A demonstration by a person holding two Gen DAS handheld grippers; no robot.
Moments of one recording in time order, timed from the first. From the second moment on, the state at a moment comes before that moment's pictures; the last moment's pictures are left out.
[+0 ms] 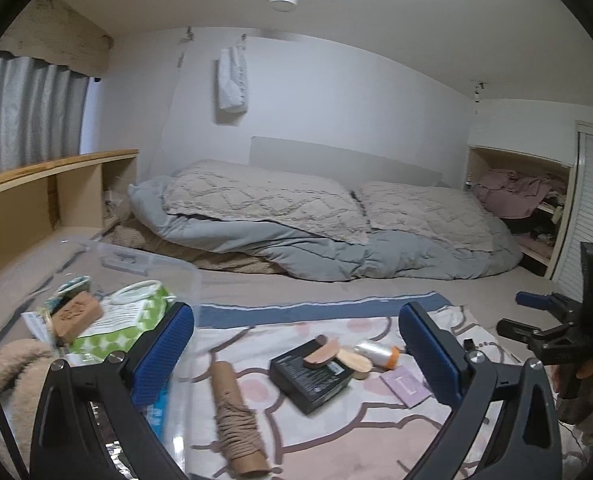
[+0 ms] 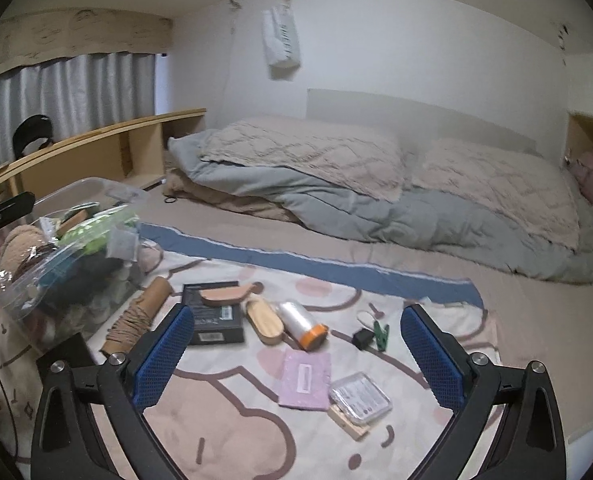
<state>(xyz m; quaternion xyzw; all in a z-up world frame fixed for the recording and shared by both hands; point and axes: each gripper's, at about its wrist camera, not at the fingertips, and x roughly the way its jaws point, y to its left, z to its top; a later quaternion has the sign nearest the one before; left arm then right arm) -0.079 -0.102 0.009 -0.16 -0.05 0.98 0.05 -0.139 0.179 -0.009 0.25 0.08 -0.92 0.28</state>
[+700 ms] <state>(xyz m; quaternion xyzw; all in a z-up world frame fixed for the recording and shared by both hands) -0.116 -0.018 -0.093 -0.30 -0.01 0.94 0.17 -0.264 0.218 -0.148 0.46 0.02 -0.87 0.18</state>
